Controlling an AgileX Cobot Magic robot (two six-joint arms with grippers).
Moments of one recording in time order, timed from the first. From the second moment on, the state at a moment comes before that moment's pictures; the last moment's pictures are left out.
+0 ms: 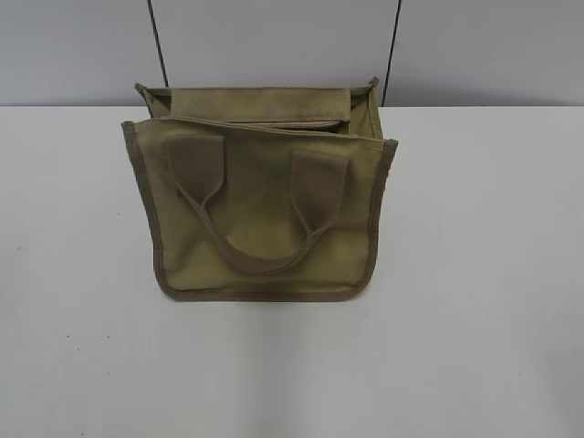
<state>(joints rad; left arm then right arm) -0.05 0.01 -0.55 0.08 0.72 -0.07 0.02 -0.01 -0.47 0.11 1.09 -0.25</state>
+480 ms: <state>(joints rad) -0.05 0.58 -0.35 0.09 -0.18 -0.07 0.02 -0.01 -0.47 0.11 1.09 -0.25</state>
